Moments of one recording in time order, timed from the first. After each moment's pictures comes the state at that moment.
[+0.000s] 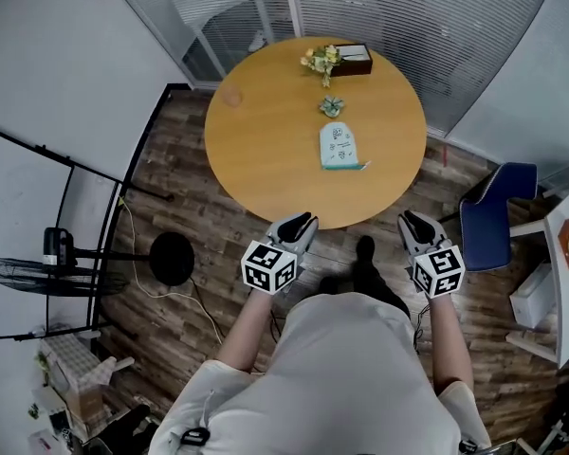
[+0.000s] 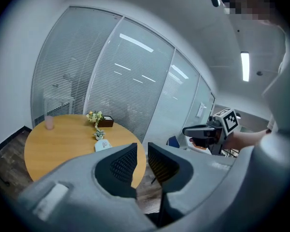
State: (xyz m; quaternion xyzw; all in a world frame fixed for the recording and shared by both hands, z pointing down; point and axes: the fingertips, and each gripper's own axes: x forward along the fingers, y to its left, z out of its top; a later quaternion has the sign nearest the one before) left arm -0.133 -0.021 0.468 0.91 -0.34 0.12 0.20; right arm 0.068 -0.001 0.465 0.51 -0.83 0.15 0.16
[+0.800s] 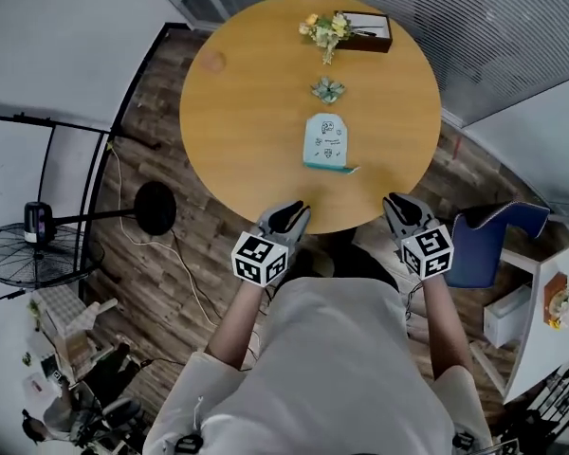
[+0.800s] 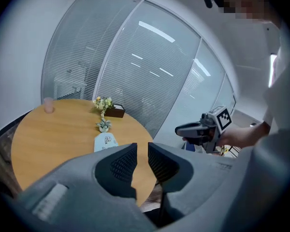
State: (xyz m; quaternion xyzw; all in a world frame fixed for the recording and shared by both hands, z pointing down) left arm -0.054 -0.162 0.550 0.86 -0.41 0.15 0.27; right arm 0.123 -0.193 0.563 0.37 -0.88 0.21 0.22
